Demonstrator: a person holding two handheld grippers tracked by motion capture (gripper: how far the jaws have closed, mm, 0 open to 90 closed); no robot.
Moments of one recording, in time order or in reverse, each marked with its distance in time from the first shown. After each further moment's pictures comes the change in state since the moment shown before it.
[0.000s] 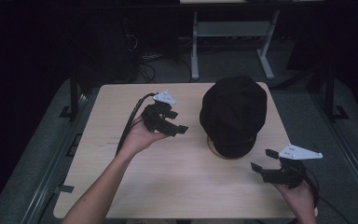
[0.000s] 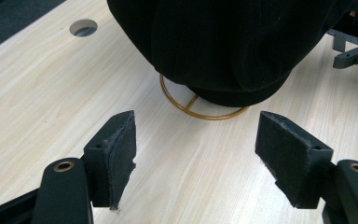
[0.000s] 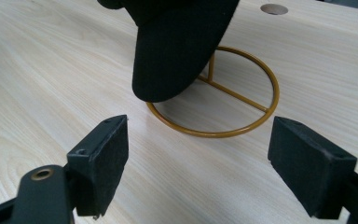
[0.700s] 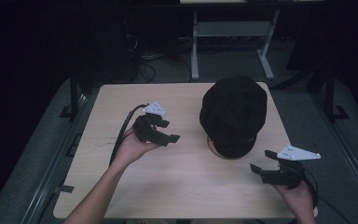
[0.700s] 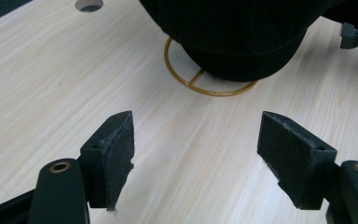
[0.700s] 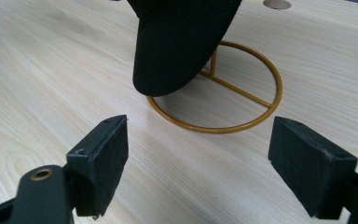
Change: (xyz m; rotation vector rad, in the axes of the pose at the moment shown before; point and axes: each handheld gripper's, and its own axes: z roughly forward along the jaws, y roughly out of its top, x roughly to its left) left arm -0.001 -0.041 -0.008 -0.016 0.022 -0.046; right arm 0.002 -0.002 0.003 0.014 0.000 -0.006
